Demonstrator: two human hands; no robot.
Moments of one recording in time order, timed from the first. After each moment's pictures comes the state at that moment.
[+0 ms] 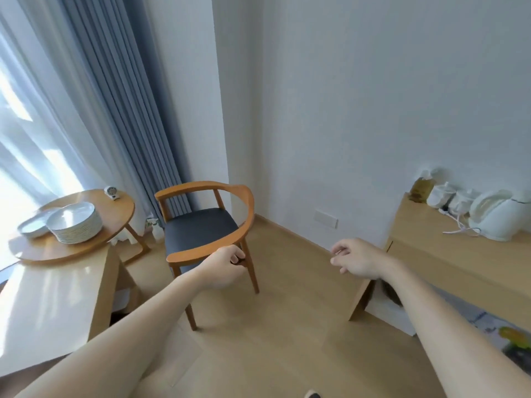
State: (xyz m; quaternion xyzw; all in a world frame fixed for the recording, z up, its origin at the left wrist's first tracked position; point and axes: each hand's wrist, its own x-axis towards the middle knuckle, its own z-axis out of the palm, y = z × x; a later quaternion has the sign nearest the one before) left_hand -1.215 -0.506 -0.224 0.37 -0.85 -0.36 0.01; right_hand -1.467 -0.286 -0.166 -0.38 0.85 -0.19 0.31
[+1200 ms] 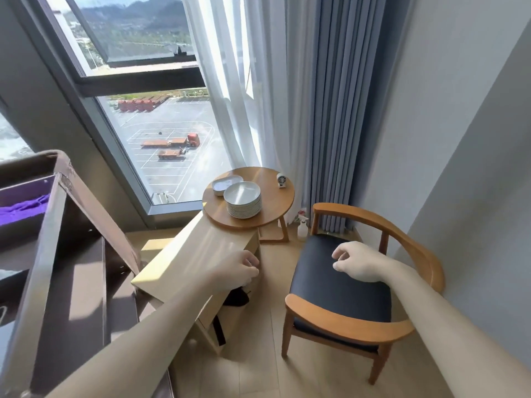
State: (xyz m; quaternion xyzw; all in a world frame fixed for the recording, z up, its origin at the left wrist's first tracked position) left_hand -1.094 -0.786 -0.213 0.69 -0.59 -0.41 0.10; right_hand -1.401 -0.834 -0.208 -0.70 0.62 -0.01 0.34
